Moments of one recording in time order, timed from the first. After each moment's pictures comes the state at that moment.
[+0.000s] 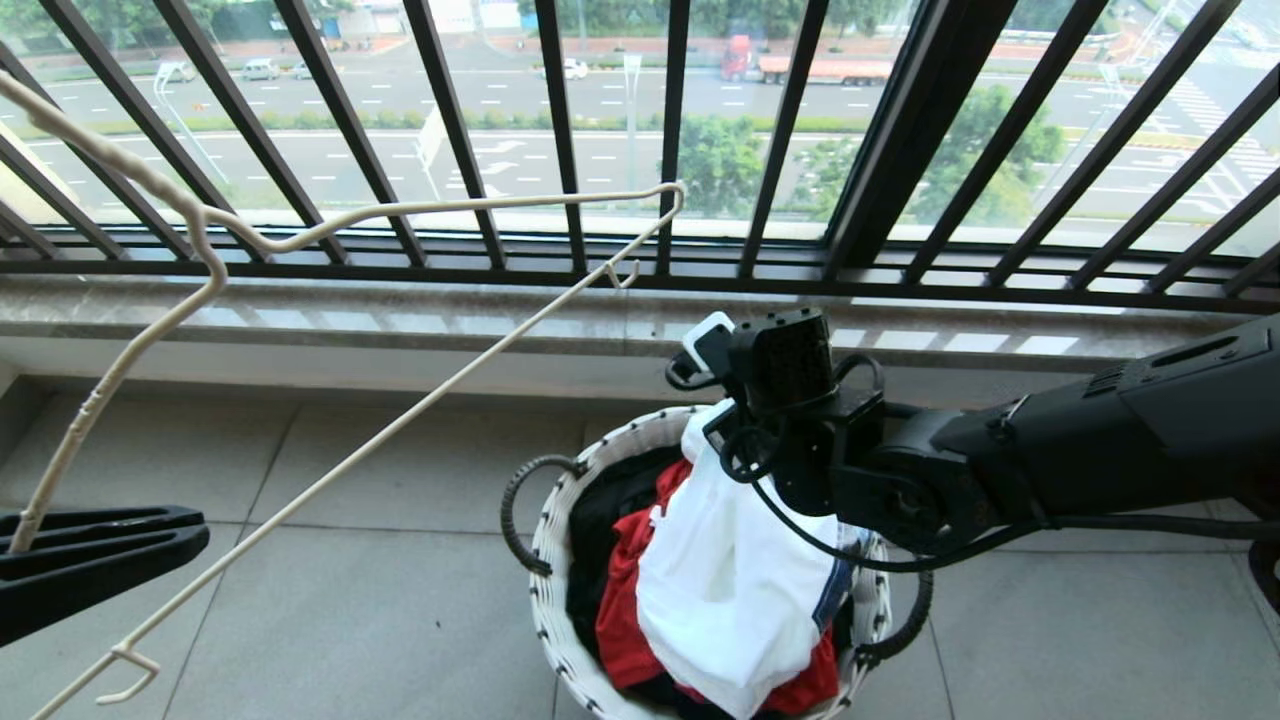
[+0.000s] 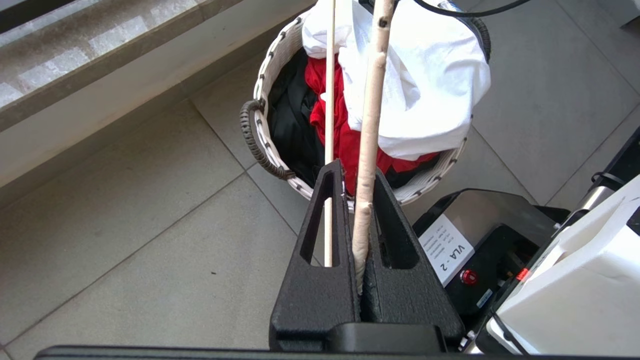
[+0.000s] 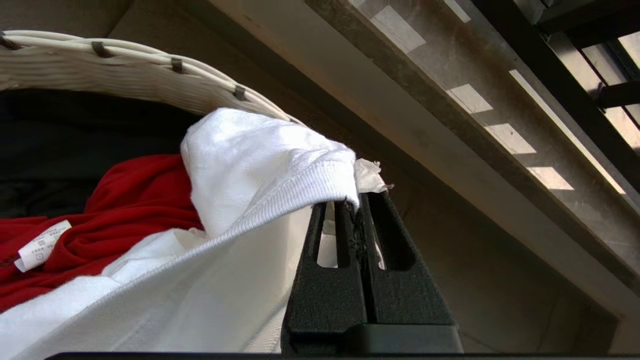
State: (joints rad) left arm -0.26 0.82 -0.92 0.36 -0.45 0.28; right arm 0.67 2.04 -1.29 -0.40 -0.66 -0.39
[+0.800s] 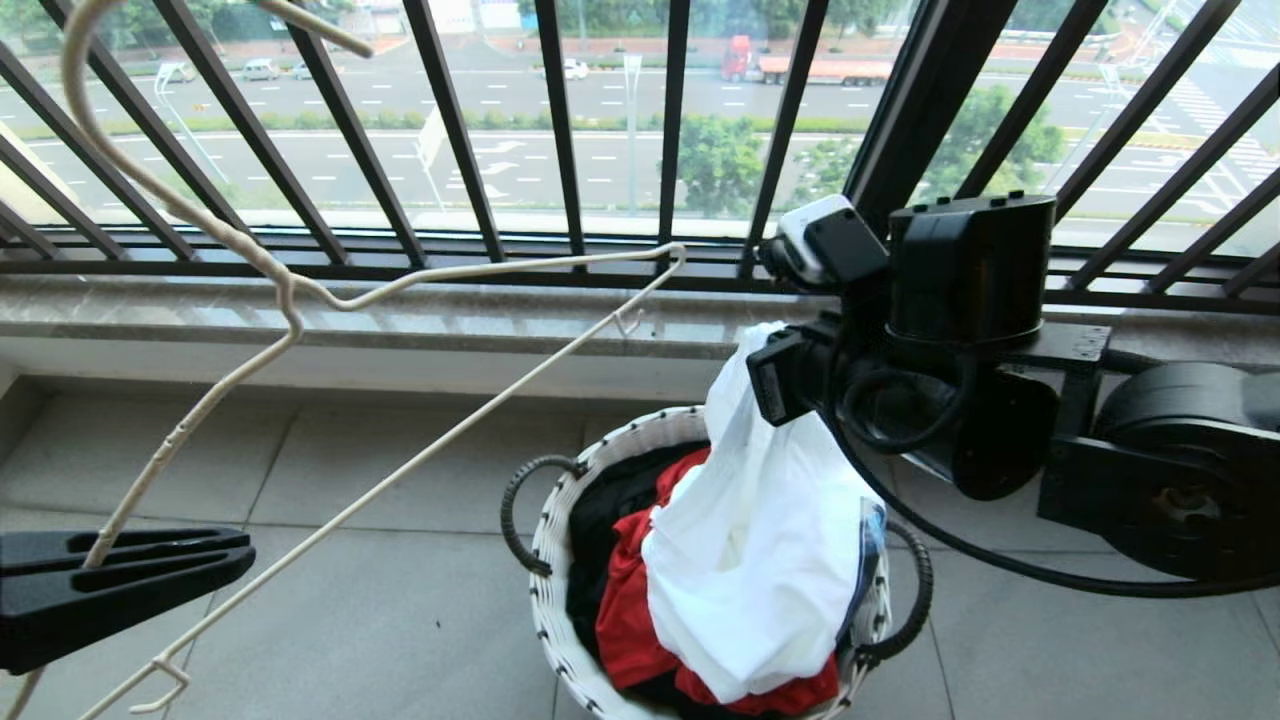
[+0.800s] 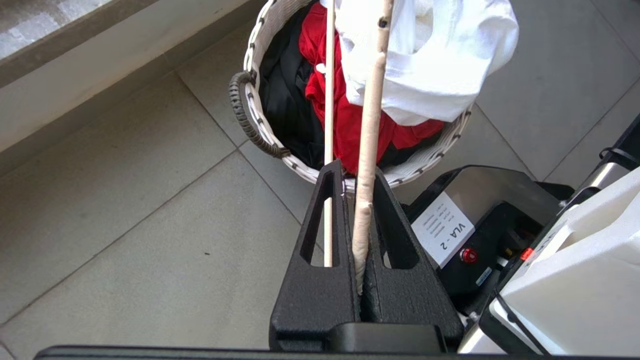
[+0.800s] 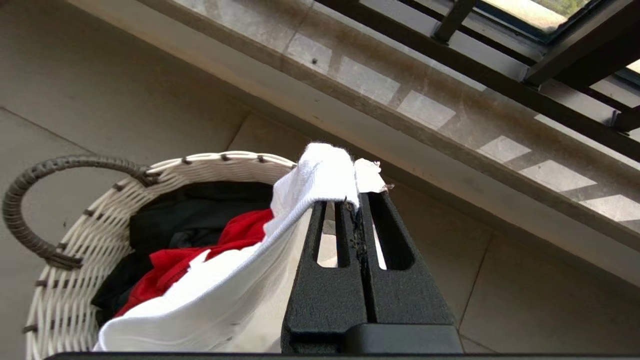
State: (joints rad) left arm -0.26 0.88 -0.88 0.36 -0.45 0.31; right arm 0.71 1.72 -1.15 -0.40 -0.46 -0.19
